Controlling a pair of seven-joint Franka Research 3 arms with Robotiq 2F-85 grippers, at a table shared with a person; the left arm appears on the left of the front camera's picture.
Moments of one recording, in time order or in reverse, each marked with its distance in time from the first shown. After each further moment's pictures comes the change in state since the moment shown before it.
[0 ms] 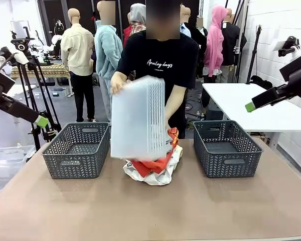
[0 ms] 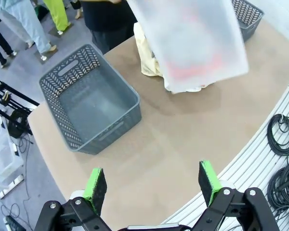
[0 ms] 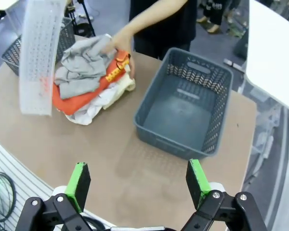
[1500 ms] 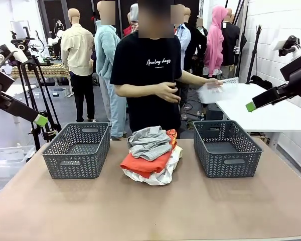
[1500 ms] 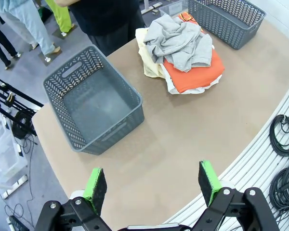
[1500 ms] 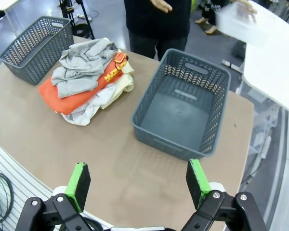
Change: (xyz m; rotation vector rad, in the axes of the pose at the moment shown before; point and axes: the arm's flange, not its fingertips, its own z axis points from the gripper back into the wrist) left arm 0.001 -0.004 0.005 0.019 -0.007 -0.009; right arm 0.000 0.001 0.001 -0.024 0.003 0.005
